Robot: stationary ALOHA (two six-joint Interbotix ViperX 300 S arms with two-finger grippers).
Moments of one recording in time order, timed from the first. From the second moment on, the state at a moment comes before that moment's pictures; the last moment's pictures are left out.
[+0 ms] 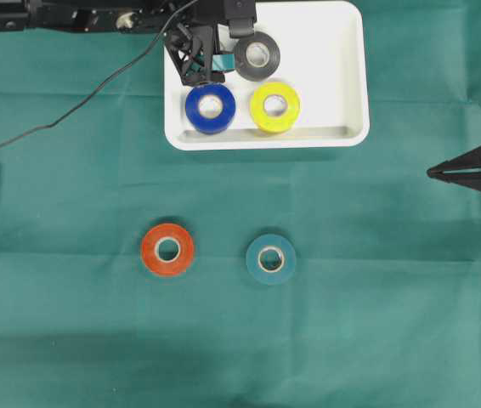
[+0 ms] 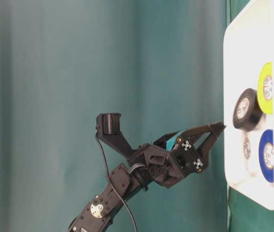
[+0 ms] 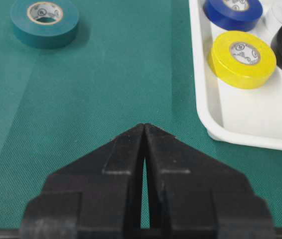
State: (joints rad) left arm 0.43 0.16 0.38 -0.02 0.27 0.42; right arm -0.01 -1.13 1.50 -0.04 -0.02 0.01
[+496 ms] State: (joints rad) left arm 0.39 -0.02 0.55 -0.02 0.26 0.42; right arm -0.01 -1.13 1.50 -0.04 -0.02 0.01
